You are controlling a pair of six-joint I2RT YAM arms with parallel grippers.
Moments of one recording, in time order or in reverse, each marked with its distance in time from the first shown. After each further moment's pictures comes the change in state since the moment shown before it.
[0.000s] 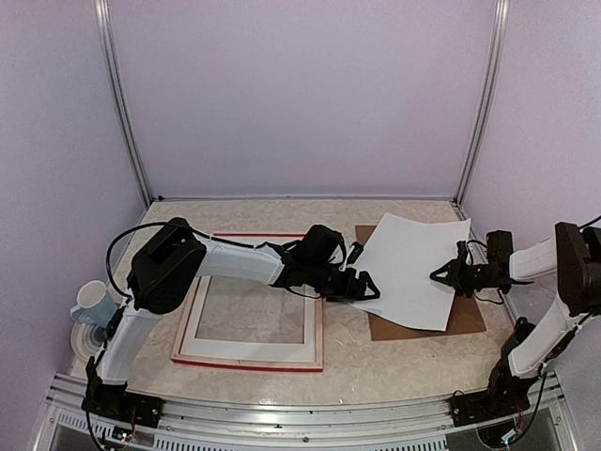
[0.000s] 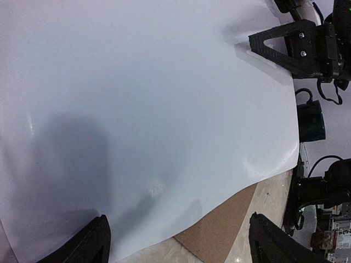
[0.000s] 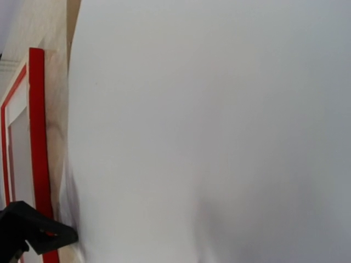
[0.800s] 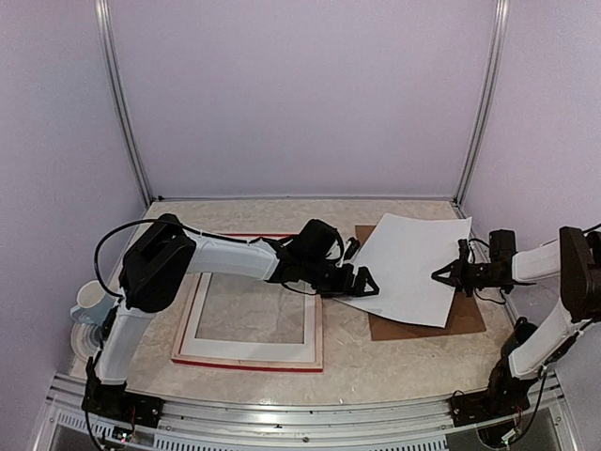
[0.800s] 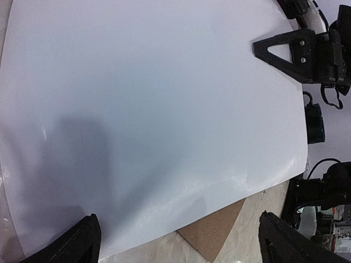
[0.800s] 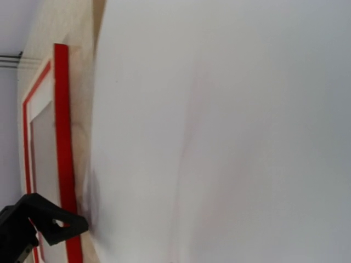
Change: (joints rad) left arm 0.002 -0.053 -0.027 -0.036 -0.030 0.005; right arm -0.006 -0.041 -0.014 -0.004 -0.051 0.029
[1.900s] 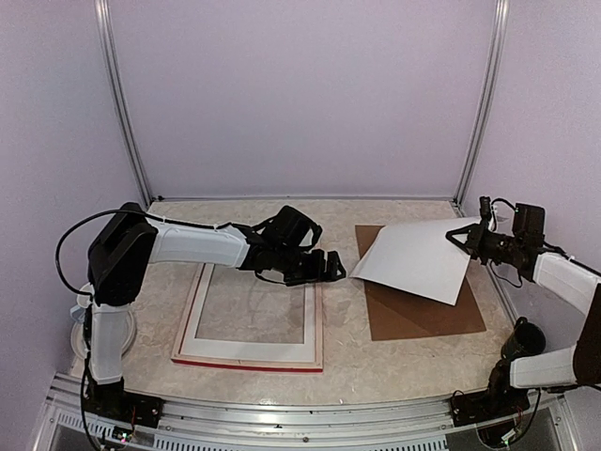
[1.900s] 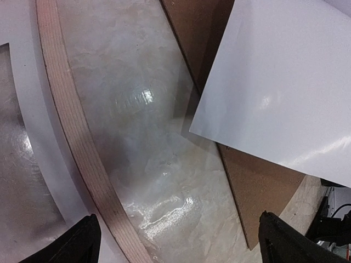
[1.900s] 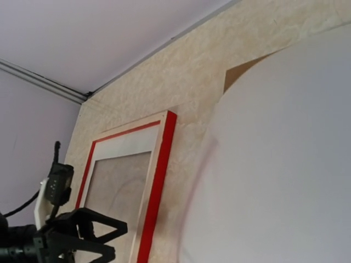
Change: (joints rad) left arm 0.064 -0.217 -0.179 -0.128 -0.260 -0.050; right arm 0.000 -0.390 0.047 -0.019 -0.004 0.068
